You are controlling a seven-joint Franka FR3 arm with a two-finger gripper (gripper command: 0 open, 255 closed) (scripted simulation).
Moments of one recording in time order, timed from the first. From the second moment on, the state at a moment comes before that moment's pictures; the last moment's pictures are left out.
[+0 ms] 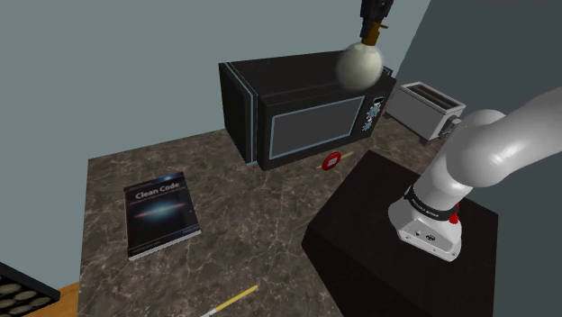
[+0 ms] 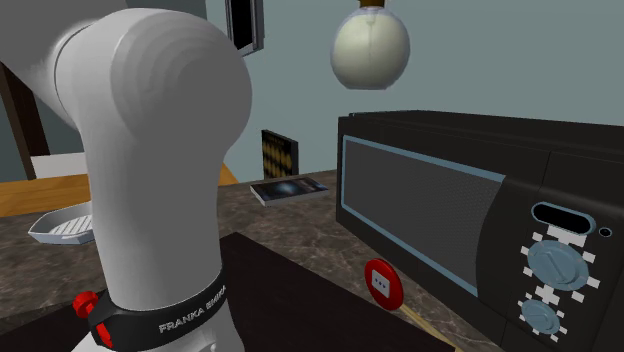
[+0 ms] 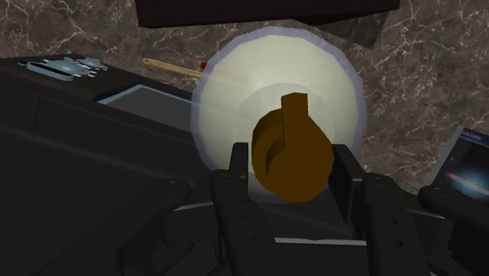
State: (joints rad) arm -0.02 -0.56 -0.09 -2.05 0.01 1.44 -0.03
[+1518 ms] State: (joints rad) arm -0.15 -0.37 -0.58 -1.82 -0.18 1.43 -0.64
